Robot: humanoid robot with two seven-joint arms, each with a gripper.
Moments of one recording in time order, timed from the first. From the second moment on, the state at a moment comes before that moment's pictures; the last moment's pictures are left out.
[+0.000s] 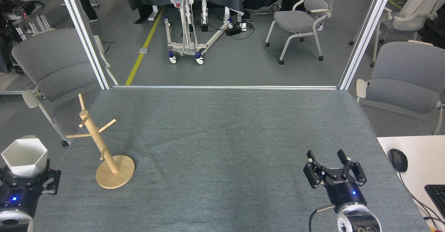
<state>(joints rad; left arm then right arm) -0.11 0.18 0.53 -1.58 -1.87 -0.27 -0.19 -0.12 -0.02 -0.19 -1.42 1.42 -0.29 -0.01</state>
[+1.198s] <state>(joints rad) -0.15 0.10 0.35 -1.57 -2.12 -0.26 -0.20 -0.18 -0.03 -0.20 -1.38 1.42 -0.23 -0.01</state>
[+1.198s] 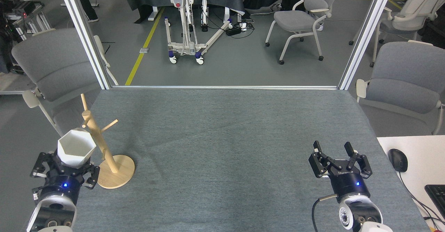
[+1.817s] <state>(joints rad) -0.15 0.02 0.35 -1.52 -2.12 -0.24 -0.18 -0.18 -0.03 -0.20 -1.38 1.42 -0.21 -0.01</state>
